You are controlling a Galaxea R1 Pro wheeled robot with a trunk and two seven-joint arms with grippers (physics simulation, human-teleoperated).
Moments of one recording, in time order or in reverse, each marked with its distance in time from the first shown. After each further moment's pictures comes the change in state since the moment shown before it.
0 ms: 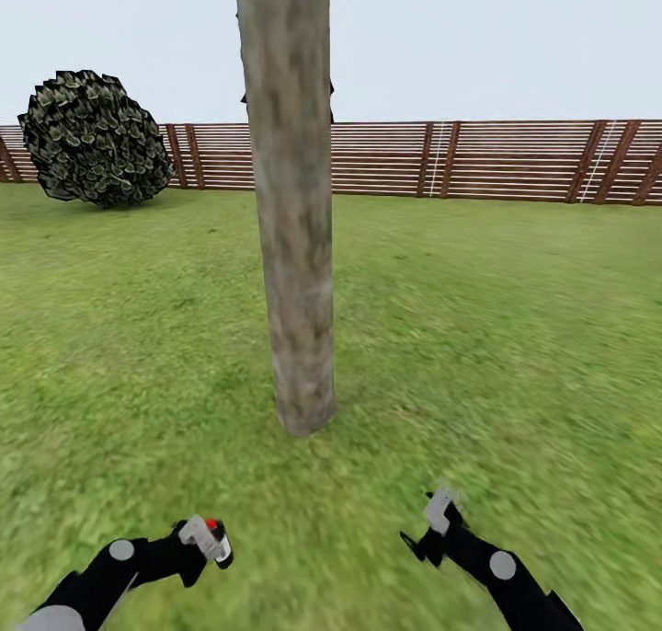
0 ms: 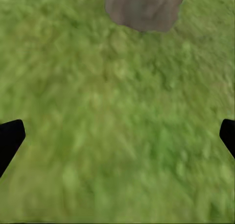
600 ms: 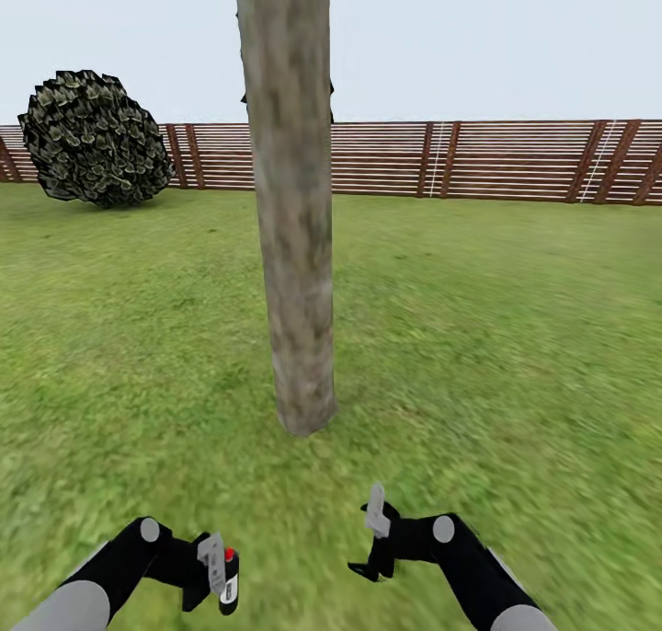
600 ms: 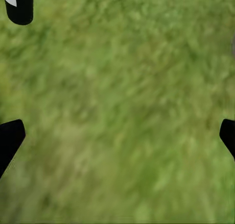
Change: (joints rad) left arm -0.047 -0.051 0.000 -0.038 -0.363 0.012 -0.300; right arm -0.090 0.155 0.020 -0.018 0.245 0.061 0.396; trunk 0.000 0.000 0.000
